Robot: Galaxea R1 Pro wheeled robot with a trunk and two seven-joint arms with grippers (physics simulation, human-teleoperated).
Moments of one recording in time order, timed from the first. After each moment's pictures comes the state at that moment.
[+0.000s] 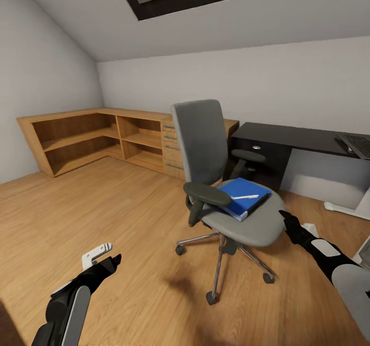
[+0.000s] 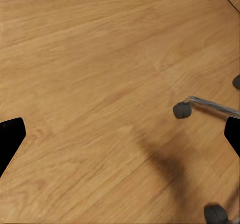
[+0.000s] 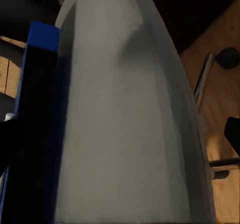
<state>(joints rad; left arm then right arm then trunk) -0.18 -0.13 0.22 -1.57 0.32 0.69 0.24 -0.91 -0.34 -0.15 -0.20 -1.14 0.23 0.29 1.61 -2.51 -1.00</state>
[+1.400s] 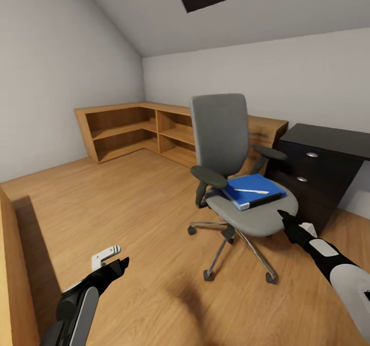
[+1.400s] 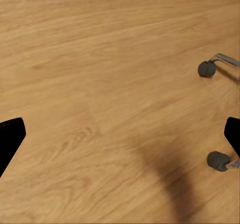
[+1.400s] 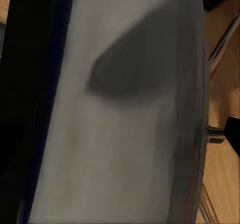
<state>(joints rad) -0.18 -0.12 0.16 -1.53 0.32 0.69 0.24 -0.91 -0.33 -0.15 -0.20 -1.13 0.23 0.30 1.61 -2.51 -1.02</state>
